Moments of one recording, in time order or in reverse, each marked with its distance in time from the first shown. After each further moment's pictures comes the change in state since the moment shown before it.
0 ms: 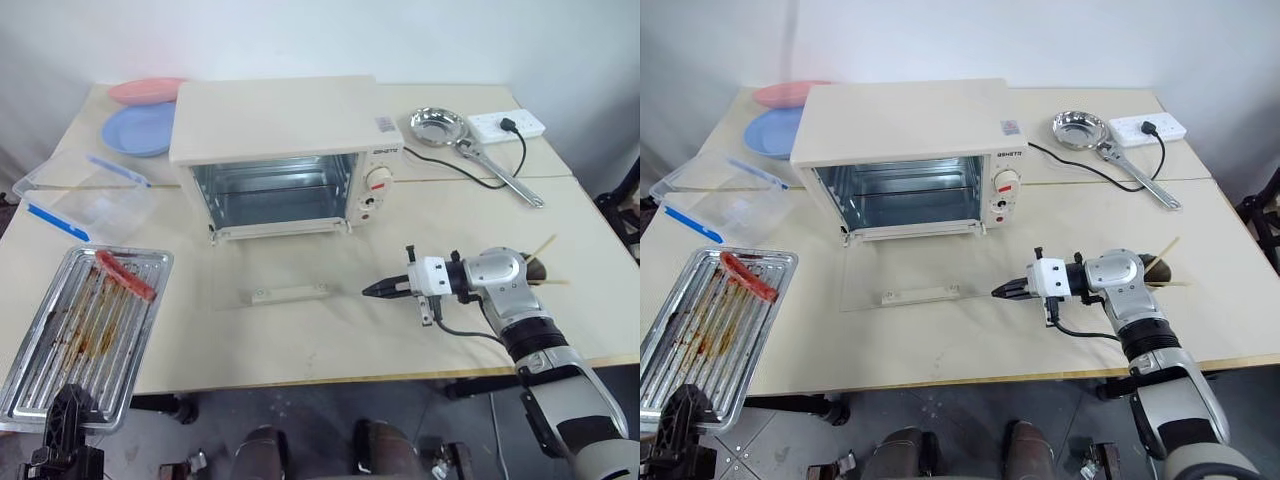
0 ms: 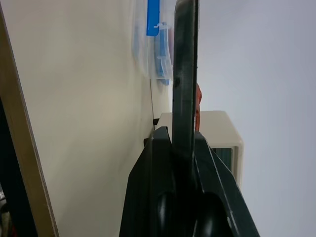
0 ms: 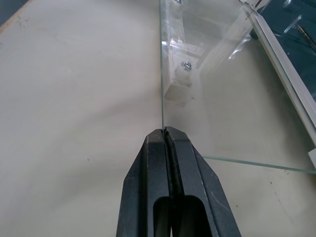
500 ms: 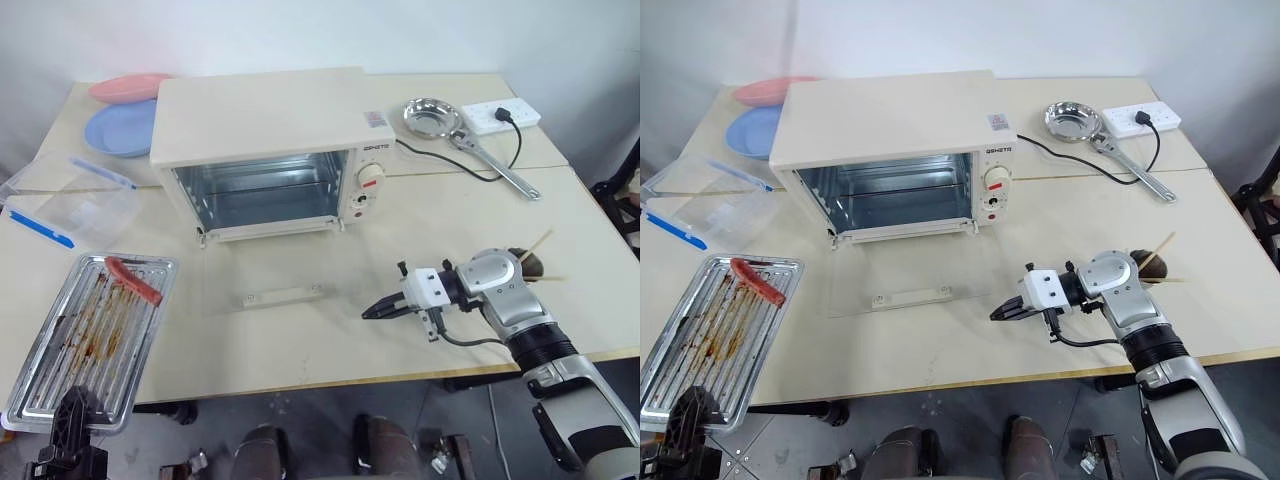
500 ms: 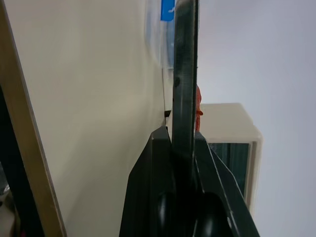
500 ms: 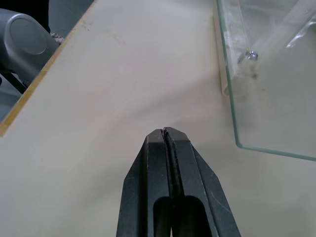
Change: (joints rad) left arm -0.016 0.019 -0.001 0.040 0.000 0.016 -0.001; right arm 0.057 -0.061 0.078 -0.200 0.014 0.178 0.077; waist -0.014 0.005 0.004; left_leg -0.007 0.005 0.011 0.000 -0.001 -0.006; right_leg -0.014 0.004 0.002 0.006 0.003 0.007
